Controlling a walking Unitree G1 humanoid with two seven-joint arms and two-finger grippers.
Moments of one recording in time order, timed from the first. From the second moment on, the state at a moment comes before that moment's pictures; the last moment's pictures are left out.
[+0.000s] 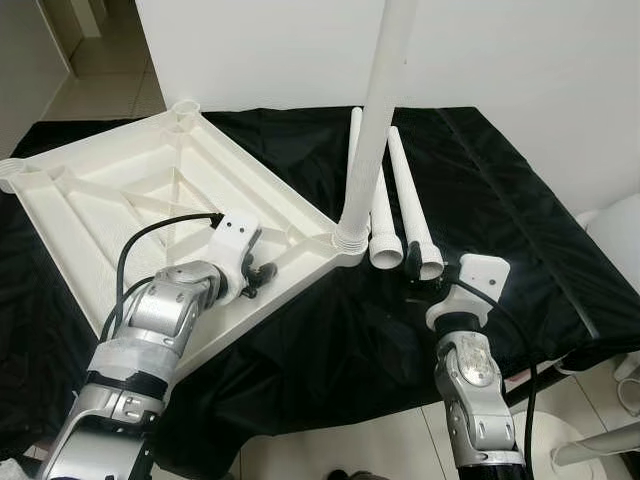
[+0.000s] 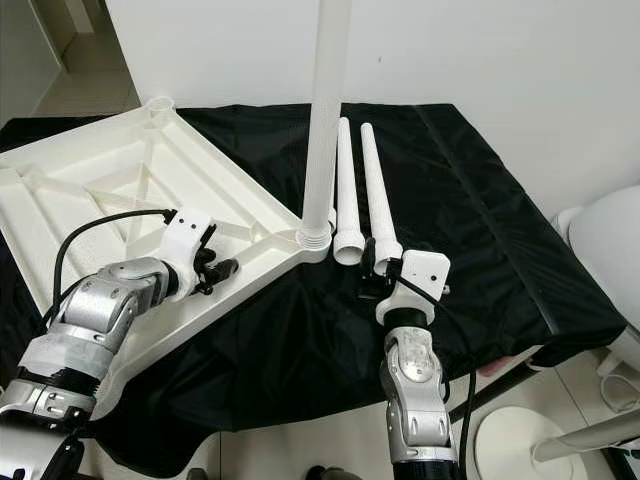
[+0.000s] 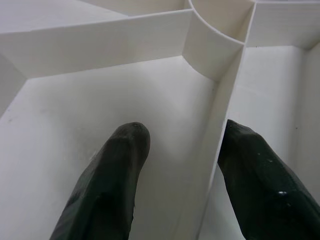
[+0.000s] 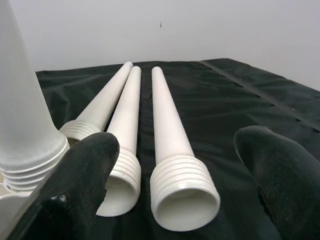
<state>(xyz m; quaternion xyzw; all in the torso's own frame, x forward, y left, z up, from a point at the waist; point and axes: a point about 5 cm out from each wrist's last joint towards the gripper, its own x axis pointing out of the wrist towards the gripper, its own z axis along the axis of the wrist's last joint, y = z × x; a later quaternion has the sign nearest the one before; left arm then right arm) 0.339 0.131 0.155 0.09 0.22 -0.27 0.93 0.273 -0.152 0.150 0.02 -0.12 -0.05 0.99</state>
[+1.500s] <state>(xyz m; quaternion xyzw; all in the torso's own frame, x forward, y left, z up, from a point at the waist) 0.333 0.142 0.175 0.15 0.25 -0.25 0.92 0.272 -0.148 0.148 0.02 -0.12 -0.05 0.99</state>
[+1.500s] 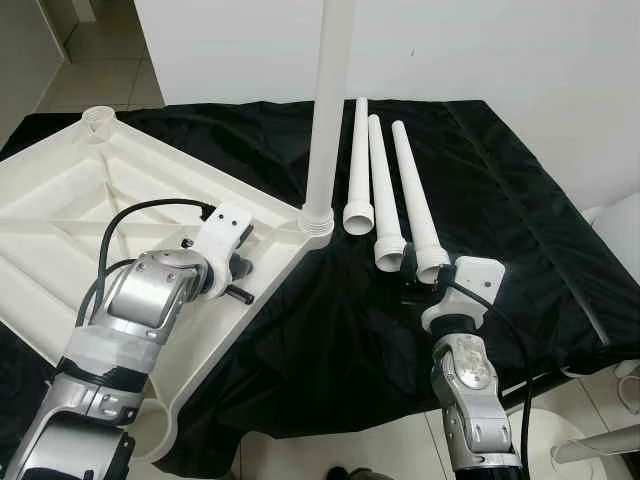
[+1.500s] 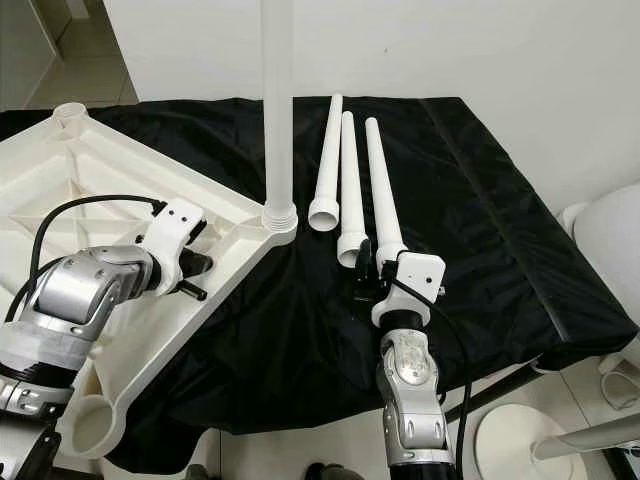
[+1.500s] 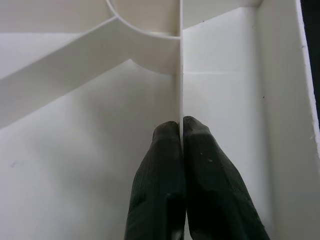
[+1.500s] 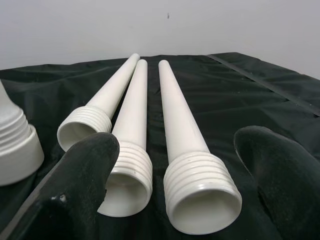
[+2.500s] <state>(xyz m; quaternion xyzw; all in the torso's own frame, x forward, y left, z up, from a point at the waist) 0.325 0.184 0.207 0.23 0.07 -0.32 0.92 0.277 -0.152 0.151 0.02 -0.13 -0.06 0.99</state>
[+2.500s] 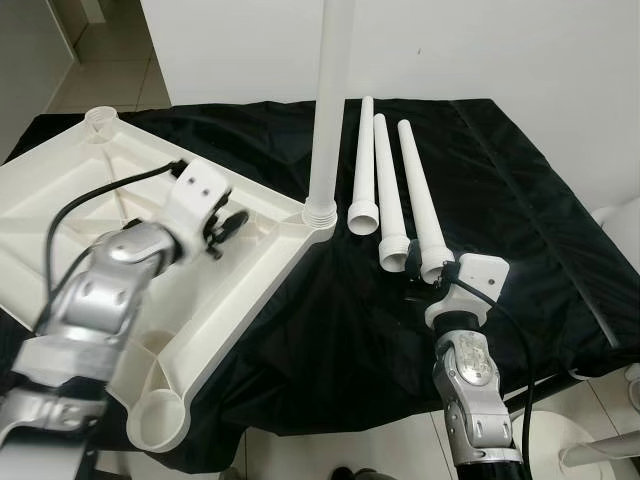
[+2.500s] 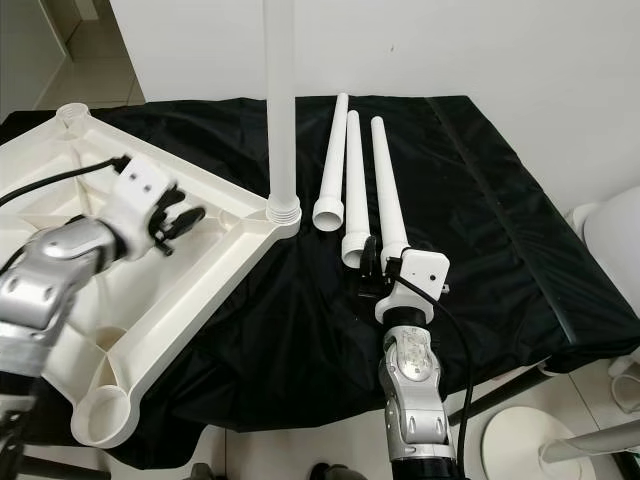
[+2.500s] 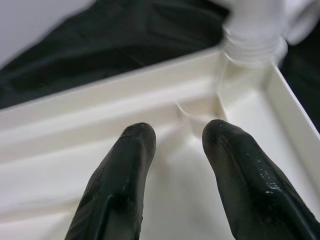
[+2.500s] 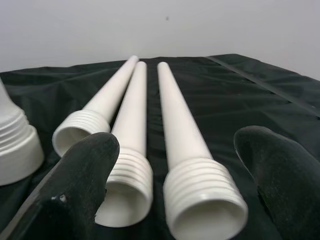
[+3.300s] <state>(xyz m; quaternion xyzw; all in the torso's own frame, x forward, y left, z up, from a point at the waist) 0.297 0.281 0.197 0.28 0.18 -0.27 0.90 0.277 -0.155 0.151 0.01 -0.13 -0.06 0.99</state>
